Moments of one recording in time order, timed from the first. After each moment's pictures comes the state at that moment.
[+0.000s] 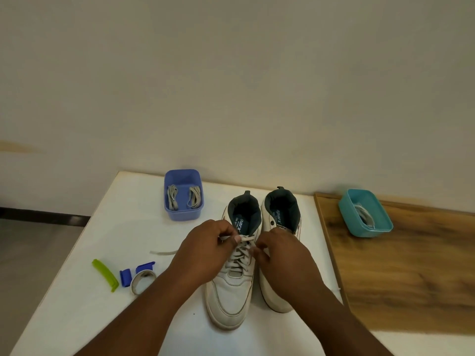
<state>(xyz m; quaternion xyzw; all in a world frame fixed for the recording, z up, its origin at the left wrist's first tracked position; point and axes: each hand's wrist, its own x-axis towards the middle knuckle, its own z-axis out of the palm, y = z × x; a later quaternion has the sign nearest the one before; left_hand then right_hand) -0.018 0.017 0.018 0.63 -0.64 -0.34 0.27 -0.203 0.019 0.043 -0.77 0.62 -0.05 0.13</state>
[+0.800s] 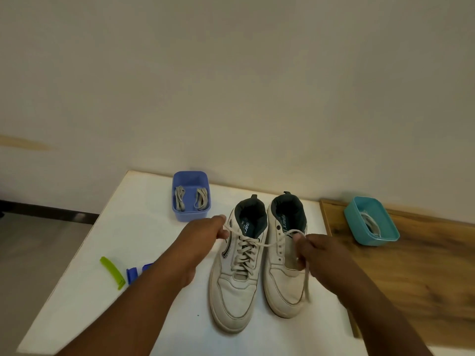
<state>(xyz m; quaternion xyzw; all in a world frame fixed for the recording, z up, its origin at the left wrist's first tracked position) -0.004 0.010 0.051 0.67 -0.30 -0.59 0.33 -0.253 0.012 0.078 -0.60 0.70 -0.13 0.37</state>
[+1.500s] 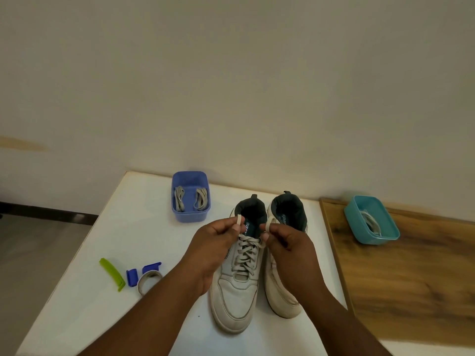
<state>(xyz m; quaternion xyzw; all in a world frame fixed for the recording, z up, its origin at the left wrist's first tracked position) -0.027 0.019 0.035 0.57 -0.31 -0.62 0.45 -0.202 0.014 0.034 -0.63 0.61 -0.34 0.33</state>
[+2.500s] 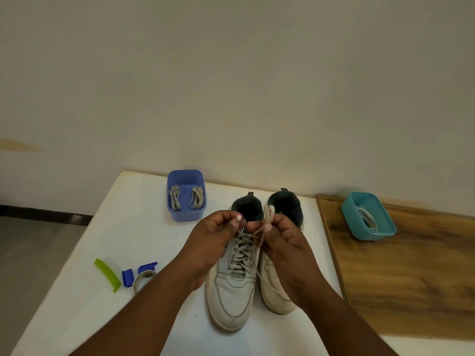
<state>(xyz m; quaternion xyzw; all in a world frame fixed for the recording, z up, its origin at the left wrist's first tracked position) -0.024 0.009 0.023 0.53 -0.40 -0.59 0.45 -0.196 0.019 0.049 -0.48 0.49 -0.44 0.58</state>
